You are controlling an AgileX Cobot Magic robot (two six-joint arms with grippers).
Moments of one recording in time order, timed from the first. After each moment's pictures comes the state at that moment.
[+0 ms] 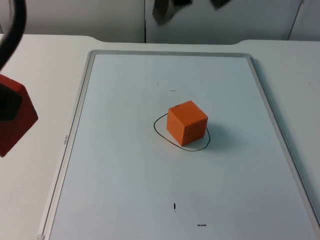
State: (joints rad) right arm 0.60 1.80 -1.66 0.01 0.88 -0.10; left arm -0.53 0.87 -0.64 -0.09 0.68 0.03
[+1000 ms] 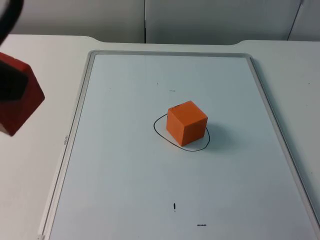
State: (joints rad) right arm 0.63 0.51 -0.89 0.00 0.82 -0.06; left arm -0.53 0.87 -0.64 -0.08 0.59 0.05
